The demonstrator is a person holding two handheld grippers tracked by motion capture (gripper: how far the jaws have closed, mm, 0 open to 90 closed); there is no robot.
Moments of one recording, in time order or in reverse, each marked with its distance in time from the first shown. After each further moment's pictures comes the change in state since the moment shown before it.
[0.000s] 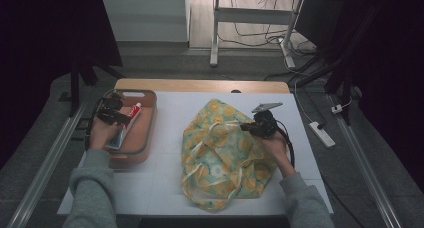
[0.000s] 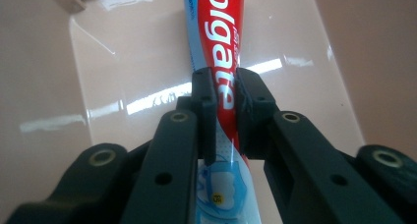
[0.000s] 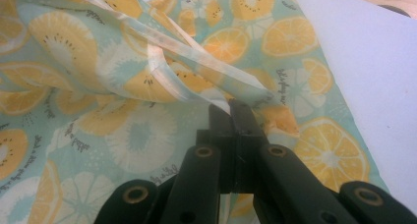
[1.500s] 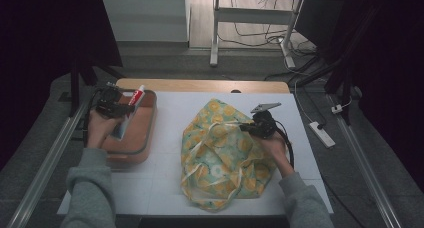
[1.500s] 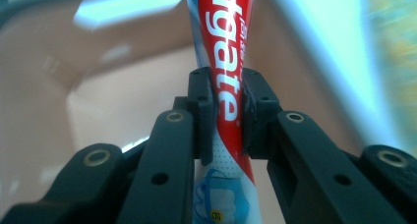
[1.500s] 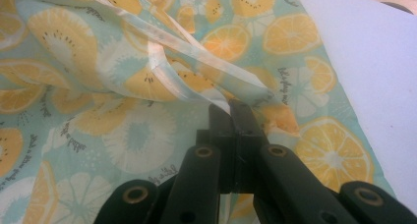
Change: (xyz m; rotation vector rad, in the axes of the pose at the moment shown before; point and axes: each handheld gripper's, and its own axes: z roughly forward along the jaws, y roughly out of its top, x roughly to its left) left arm -0.022 0.010 -0.057 -0.243 -0.128 0.099; right arm 0.001 0.000 0.004 0.009 -0.004 -0.005
